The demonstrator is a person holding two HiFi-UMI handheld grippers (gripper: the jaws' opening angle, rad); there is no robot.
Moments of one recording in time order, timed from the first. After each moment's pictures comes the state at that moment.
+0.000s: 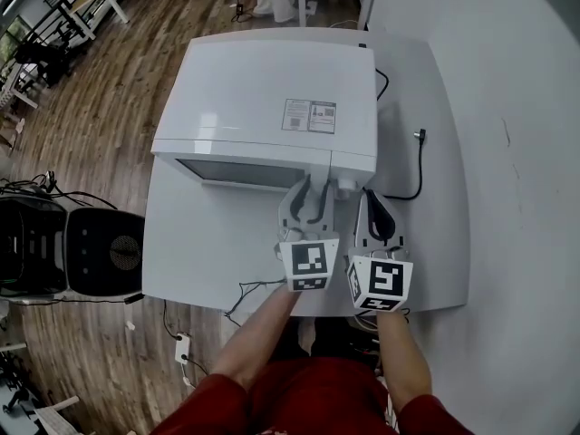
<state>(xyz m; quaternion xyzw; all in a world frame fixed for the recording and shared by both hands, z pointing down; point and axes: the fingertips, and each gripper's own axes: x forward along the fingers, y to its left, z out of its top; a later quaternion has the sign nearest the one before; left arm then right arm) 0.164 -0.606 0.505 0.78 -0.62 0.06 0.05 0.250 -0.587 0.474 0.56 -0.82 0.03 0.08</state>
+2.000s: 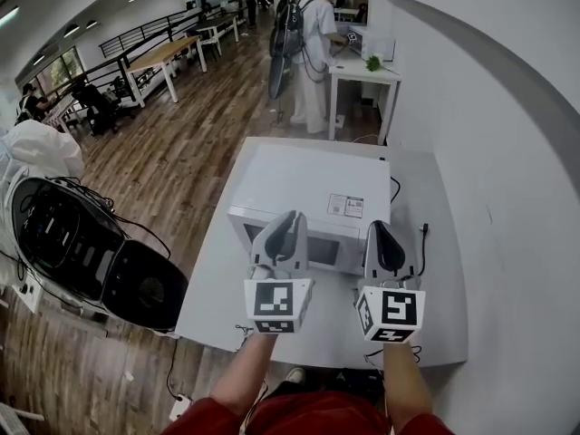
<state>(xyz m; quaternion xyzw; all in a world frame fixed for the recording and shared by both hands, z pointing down) 0.048 -0.532 0.275 0.75 -0.65 -0.02 -0.06 0.185 -0.545 0.274 0.53 -0.85 -0.07 -0.02</state>
